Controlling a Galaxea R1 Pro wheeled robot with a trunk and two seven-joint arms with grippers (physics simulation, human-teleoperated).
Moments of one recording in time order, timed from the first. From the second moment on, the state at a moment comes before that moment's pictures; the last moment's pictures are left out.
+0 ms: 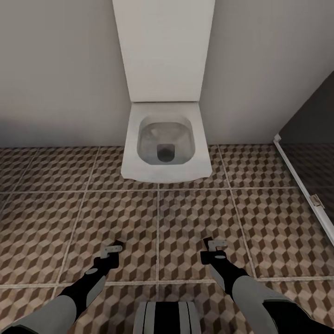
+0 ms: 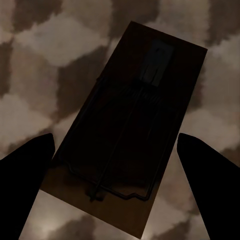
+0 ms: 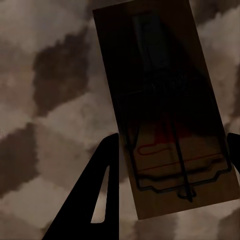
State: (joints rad) left arm -0.67 0.07 -0.34 -0.31 0.42 -0.08 0.10; right arm -0.81 0.09 -0.03 -0.15 0.10 0.07 -0.16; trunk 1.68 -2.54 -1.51
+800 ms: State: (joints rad) left arm -0.67 0.07 -0.34 -0.31 0.42 -0.08 0.10; right arm -0.81 0.09 -0.03 -0.15 0.10 0.07 -0.16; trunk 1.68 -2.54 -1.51
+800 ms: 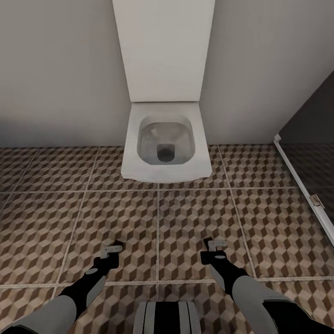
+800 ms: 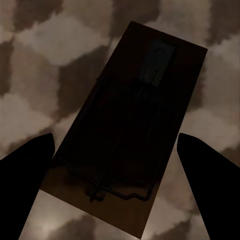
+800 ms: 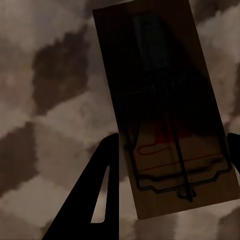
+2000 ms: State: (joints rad) left arm -0.67 0.07 -0.34 -0.31 0.41 -0.09 0.10; right arm -0.81 0.09 -0.03 -0.15 0.10 0.06 -0.16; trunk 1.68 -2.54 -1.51
